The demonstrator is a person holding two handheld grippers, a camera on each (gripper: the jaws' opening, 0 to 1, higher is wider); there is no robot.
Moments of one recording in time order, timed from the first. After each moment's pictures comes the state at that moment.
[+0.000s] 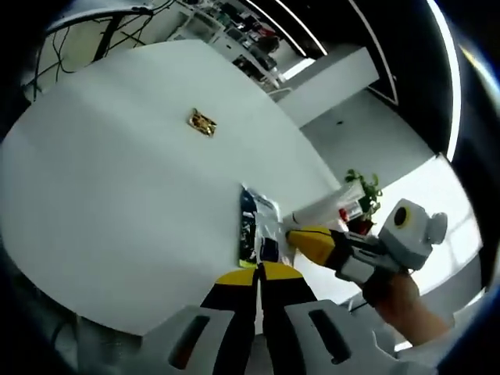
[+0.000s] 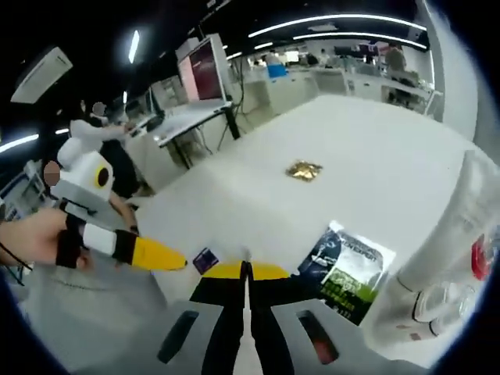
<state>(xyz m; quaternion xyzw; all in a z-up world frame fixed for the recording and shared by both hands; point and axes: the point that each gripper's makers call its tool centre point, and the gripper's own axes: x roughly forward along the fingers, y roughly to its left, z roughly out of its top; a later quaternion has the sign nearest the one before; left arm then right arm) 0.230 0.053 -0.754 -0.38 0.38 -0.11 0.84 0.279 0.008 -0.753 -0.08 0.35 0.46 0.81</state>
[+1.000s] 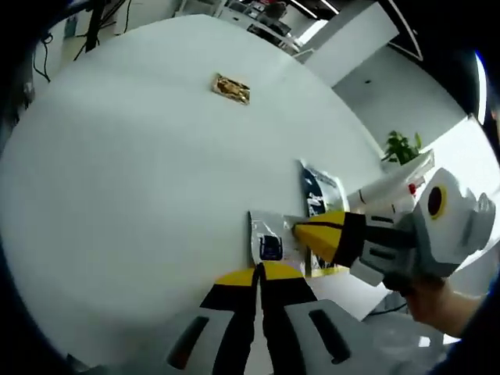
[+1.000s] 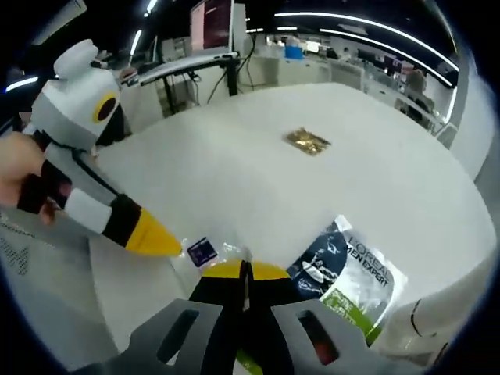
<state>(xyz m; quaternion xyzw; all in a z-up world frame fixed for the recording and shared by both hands) 0.258 0.064 -0.823 -0.27 0.47 -0.08 0.83 0.312 0.023 -0.830 -0.21 0.34 0.46 0.79</state>
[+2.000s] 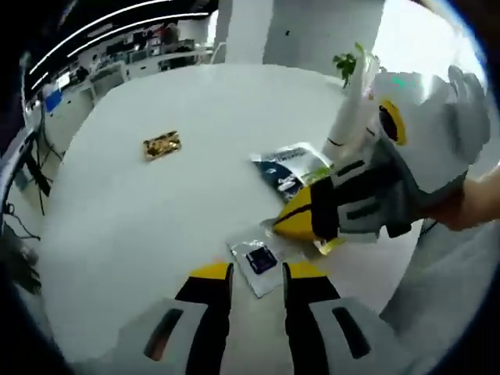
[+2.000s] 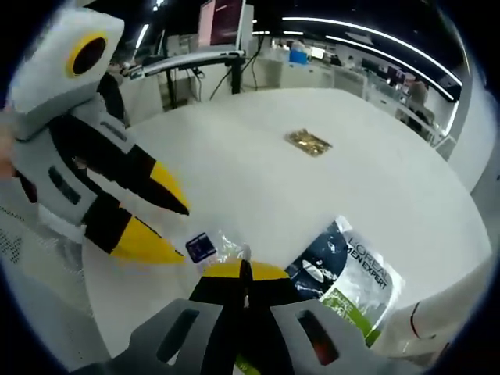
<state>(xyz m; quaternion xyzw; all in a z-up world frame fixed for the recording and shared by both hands) 0.290 0.050 -0.811 0.09 0.38 -0.24 0.89 0.314 0.021 -0.834 -0.23 0.32 0.46 0.80</state>
